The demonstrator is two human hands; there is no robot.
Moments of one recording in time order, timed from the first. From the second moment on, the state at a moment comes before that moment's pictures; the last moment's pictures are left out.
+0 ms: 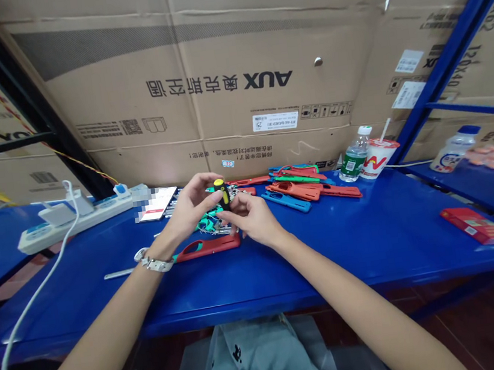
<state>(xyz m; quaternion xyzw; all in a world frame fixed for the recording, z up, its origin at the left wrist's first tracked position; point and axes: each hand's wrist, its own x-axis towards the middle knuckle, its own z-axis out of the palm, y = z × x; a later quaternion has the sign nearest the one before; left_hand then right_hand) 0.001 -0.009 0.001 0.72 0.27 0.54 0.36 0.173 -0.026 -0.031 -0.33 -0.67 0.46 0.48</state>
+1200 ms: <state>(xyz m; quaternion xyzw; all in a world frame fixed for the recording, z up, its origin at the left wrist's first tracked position) 0.008 -0.013 0.002 0.73 0.28 0.52 0.35 0.181 -0.029 -0.023 -0.30 -0.74 0.40 0.44</state>
